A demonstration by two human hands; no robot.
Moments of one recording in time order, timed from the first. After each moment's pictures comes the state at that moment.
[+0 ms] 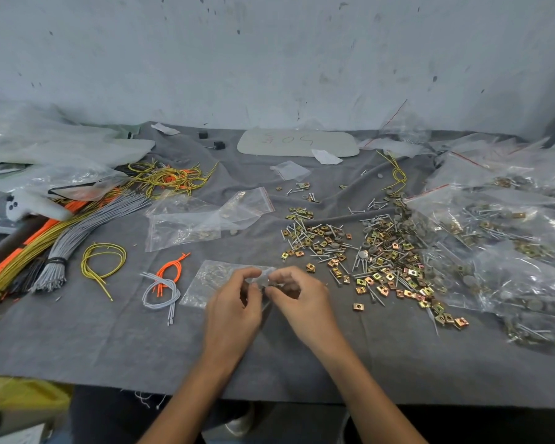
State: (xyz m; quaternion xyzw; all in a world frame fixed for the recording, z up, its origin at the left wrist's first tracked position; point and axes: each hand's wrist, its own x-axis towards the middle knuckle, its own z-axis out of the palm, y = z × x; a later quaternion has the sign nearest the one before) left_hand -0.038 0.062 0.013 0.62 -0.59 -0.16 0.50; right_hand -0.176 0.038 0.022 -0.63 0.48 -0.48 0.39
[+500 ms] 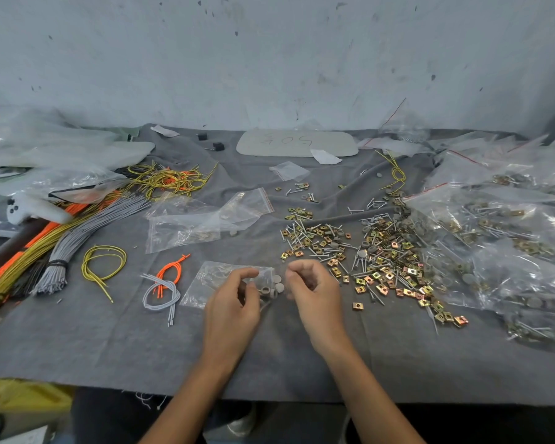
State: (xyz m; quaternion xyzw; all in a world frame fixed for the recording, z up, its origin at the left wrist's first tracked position) left_hand -0.038 0.063 0.014 0.63 -0.57 -0.17 0.50; right_hand -0.181 0.035 0.018 -0.52 0.49 -0.57 0.41
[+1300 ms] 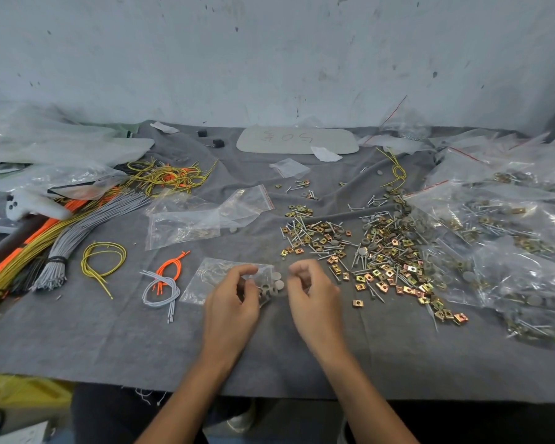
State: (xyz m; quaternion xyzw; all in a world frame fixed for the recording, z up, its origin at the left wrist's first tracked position) left_hand -0.039 0.064 0.017 0.63 -0.57 -0.17 0.50; right_hand -0.182 0.044 0.020 -0.61 0.57 -0.48 0.26
